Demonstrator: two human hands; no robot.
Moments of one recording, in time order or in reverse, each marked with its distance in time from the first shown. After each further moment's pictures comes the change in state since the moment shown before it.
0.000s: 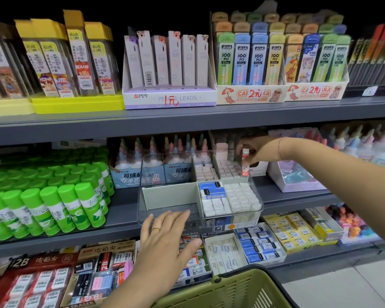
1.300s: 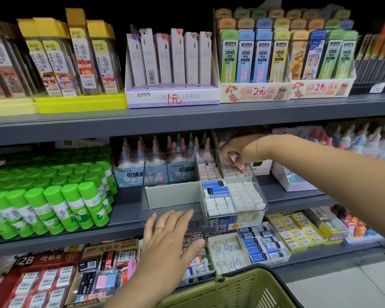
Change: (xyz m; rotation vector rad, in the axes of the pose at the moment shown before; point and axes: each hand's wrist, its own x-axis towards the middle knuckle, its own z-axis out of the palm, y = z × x) left_hand -0.001 0.000 0.002 -0.012 0.017 0.002; right_hand 0.028 -0.036 0.004 -0.349 -0.052 -0.189
